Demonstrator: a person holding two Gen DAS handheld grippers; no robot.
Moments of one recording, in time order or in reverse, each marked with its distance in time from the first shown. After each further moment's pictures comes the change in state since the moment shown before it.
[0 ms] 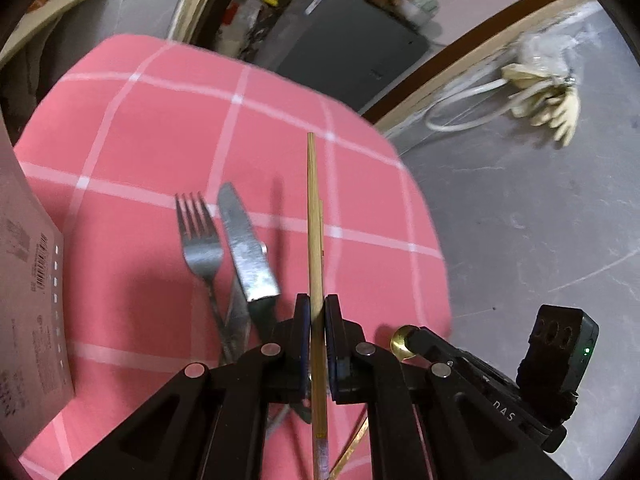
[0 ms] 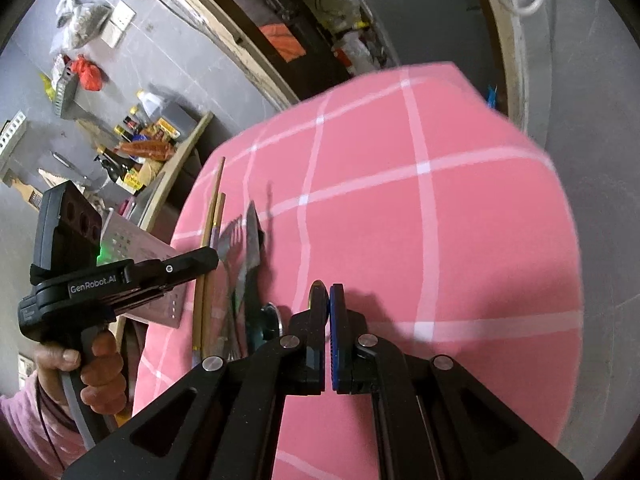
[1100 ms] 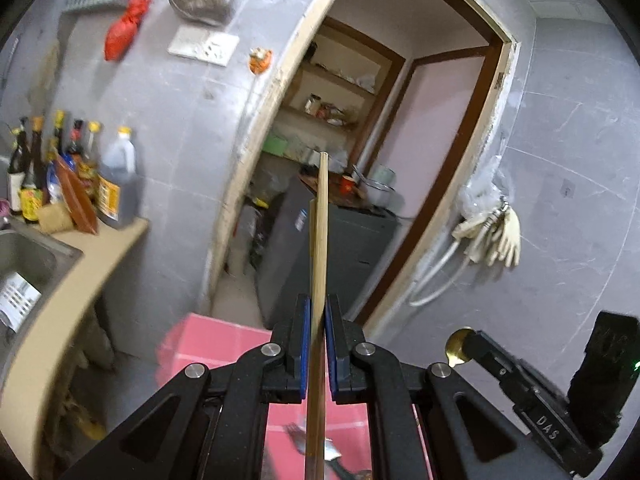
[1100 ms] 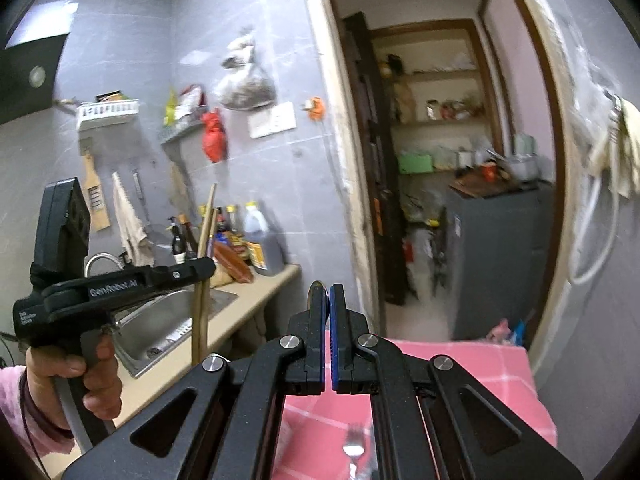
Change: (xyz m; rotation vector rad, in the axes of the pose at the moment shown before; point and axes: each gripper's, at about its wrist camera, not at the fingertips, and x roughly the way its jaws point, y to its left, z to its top) left arm -0.248 0.006 0.061 0.226 -0.680 0.069; right arm -0.117 0.250 0.078 -0.456 -0.588 0.024
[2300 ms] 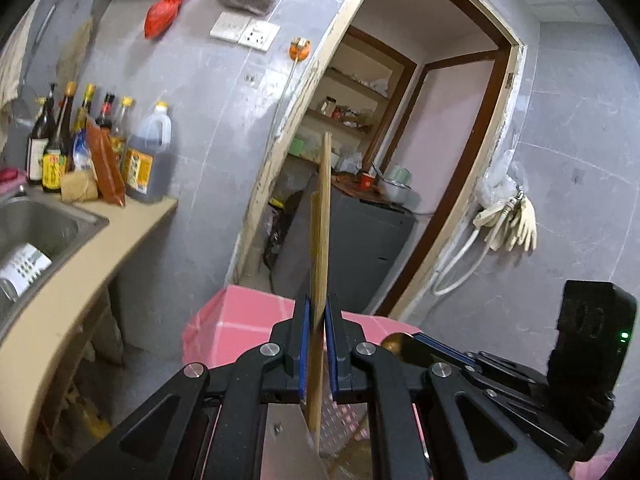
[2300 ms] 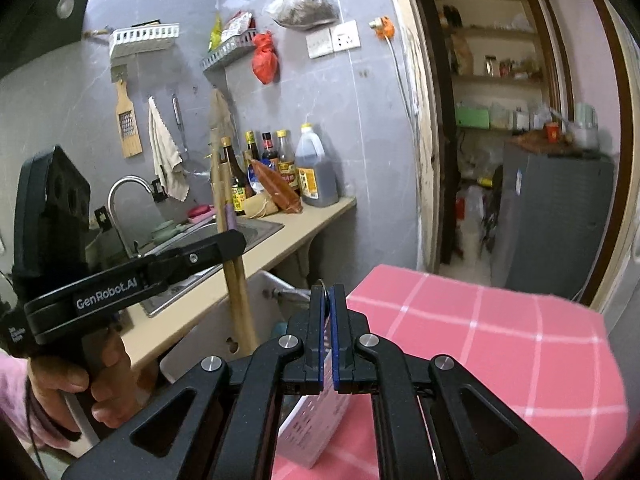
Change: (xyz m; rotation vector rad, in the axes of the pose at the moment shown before) left arm -0.004 0.071 -0.077 -0.020 -0.022 0.004; right arm 0.072 0.052 -0.092 -0.045 0.196 0.158
